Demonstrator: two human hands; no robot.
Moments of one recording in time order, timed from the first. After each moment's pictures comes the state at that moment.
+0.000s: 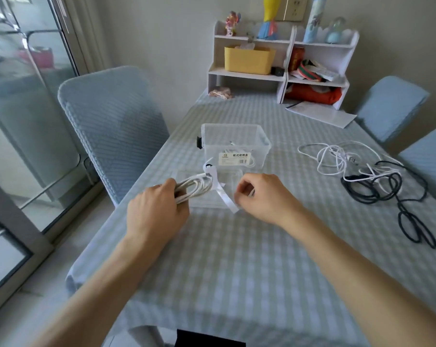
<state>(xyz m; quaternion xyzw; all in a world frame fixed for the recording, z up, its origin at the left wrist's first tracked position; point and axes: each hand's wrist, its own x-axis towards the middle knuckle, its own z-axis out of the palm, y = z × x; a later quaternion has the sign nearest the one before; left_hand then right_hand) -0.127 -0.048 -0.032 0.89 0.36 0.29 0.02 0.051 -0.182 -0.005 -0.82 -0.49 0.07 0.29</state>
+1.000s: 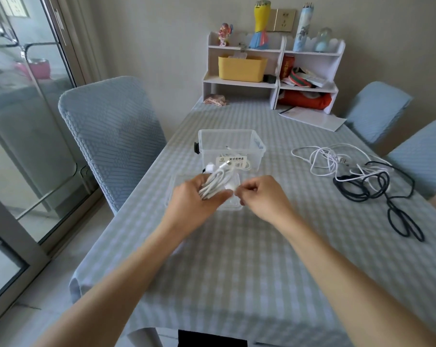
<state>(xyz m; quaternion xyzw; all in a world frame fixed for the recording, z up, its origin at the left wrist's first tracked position) -0.091 -0.073 -0.023 0.81 0.28 0.30 0.42 0.041 -0.178 -0.014 -0.83 -0.36 0.13 0.41</state>
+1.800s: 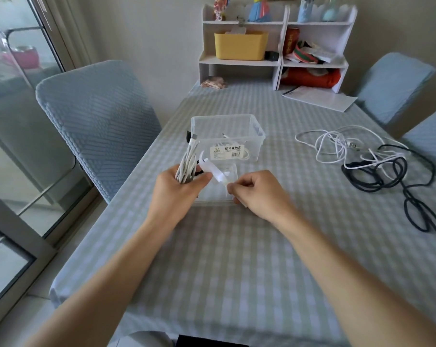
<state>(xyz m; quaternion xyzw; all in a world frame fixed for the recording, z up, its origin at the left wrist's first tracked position) -0.078 -0.059 -0.022 0.72 0.33 0.34 0.50 0.055 -0.172 -0.028 -0.80 -0.35 0.18 0.45</state>
